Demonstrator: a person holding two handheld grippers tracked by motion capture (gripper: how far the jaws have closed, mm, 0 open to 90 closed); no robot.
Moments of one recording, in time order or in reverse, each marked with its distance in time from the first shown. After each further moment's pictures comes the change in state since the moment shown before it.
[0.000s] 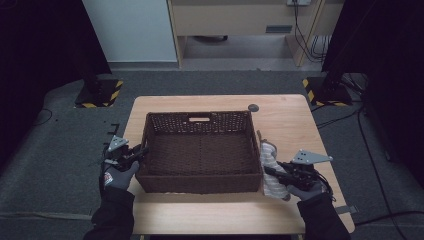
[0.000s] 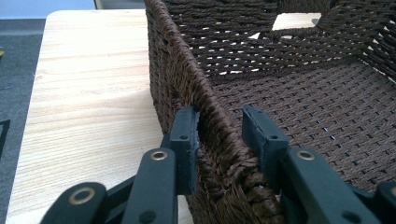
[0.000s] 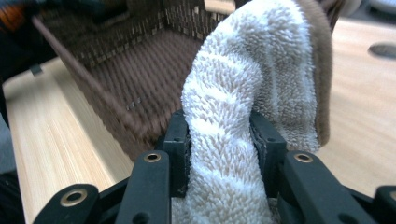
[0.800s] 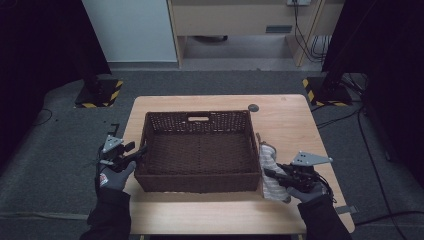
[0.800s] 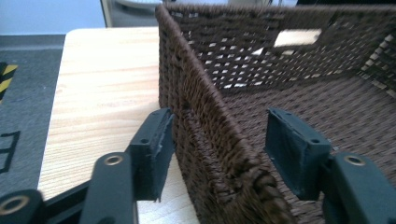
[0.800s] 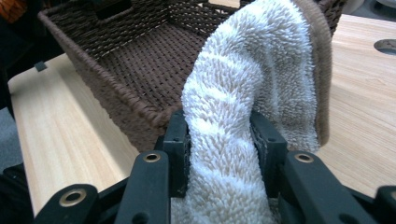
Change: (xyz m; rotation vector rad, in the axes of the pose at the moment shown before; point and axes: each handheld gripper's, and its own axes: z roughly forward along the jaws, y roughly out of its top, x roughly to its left) left arm 0.006 0.001 -0.012 -0.071 0.014 -0.002; right arm 0.004 0.000 -0.004 0.007 0.006 -0.006
